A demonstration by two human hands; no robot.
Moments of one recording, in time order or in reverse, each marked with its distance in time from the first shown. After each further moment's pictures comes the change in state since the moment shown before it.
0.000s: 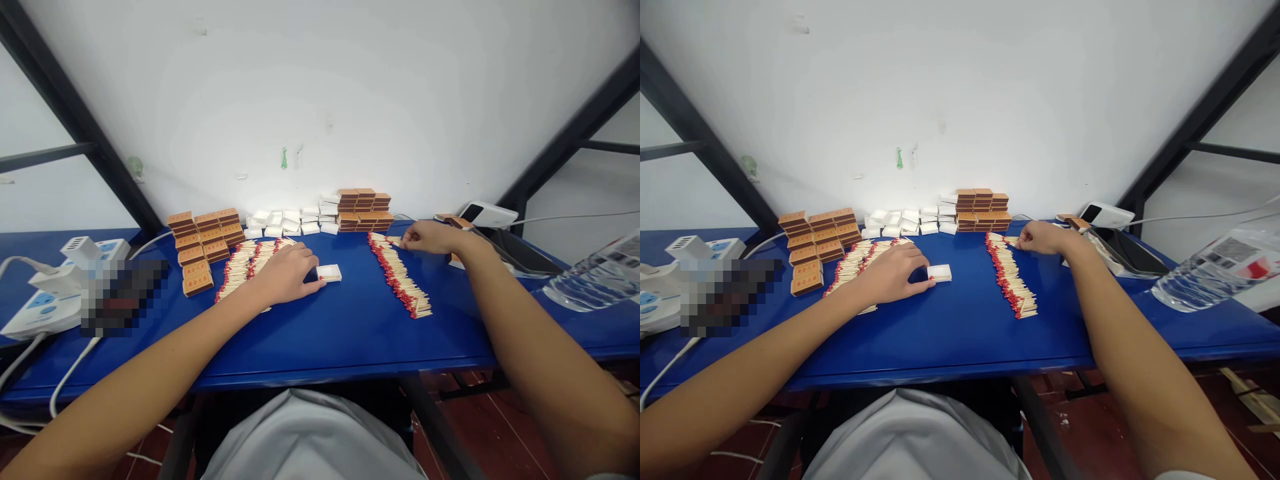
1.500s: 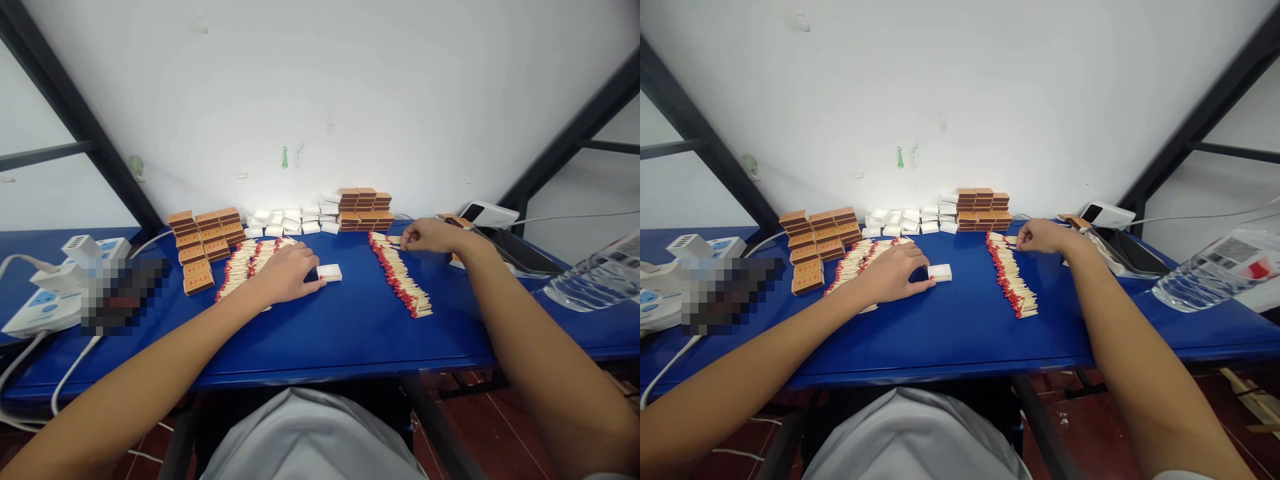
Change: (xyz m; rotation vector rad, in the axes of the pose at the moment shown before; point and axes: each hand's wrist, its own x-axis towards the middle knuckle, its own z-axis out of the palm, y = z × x) left_hand 0.000 0.001 -0.001 0.032 -0.027 -0.012; right_hand -0.003 -0.010 -0.004 -0.013 -0.035 0.067
